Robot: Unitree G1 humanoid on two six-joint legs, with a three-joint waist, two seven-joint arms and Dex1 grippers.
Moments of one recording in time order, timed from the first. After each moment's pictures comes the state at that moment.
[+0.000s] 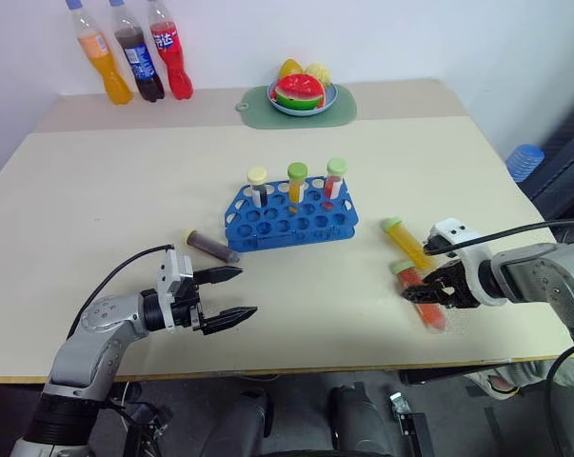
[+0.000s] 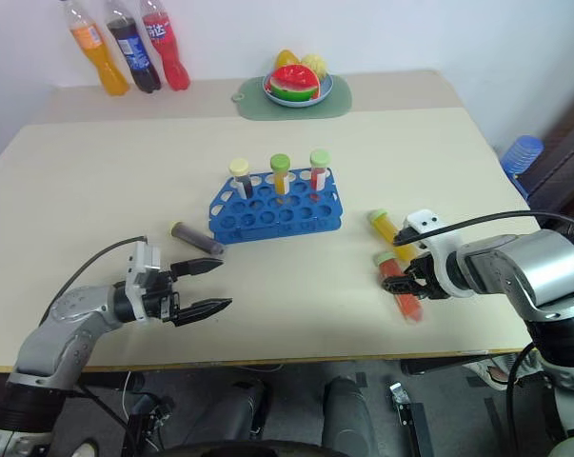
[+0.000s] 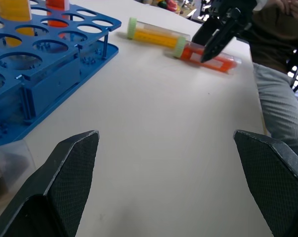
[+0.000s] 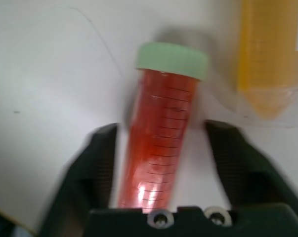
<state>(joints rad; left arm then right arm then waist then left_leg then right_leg) -0.05 0.60 0.02 -0.14 -0.54 0.27 -1.13 -0.45 -0.98 0.07 -0.35 0.60 1.53 0.61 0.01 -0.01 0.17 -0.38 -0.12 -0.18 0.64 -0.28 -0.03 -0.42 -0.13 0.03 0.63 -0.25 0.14</state>
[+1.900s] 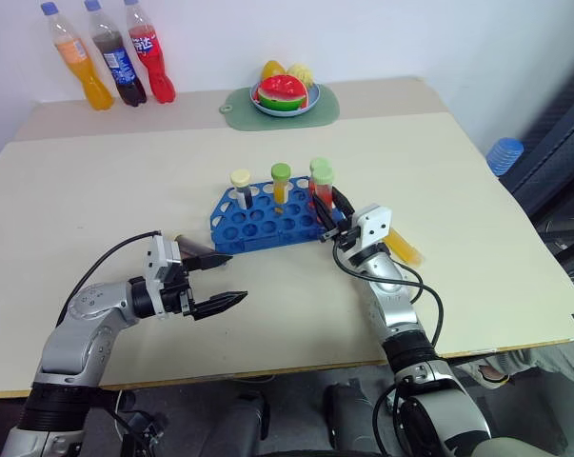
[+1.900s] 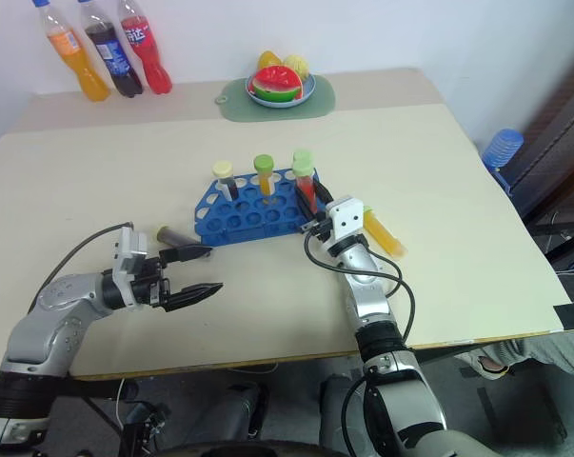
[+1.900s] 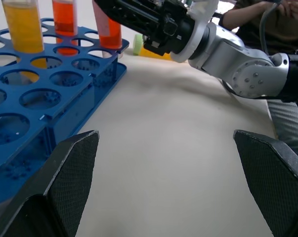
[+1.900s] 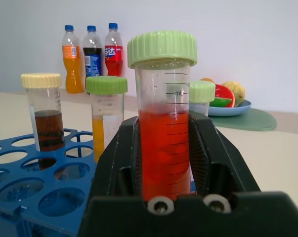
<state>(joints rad) -0.11 0.62 0.08 -0.10 -0.56 0.28 -1.15 -0.48 -0.07 0.03 0.53 0.10 -0.48 0.39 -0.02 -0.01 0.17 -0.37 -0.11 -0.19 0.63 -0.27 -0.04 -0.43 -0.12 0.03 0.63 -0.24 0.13</state>
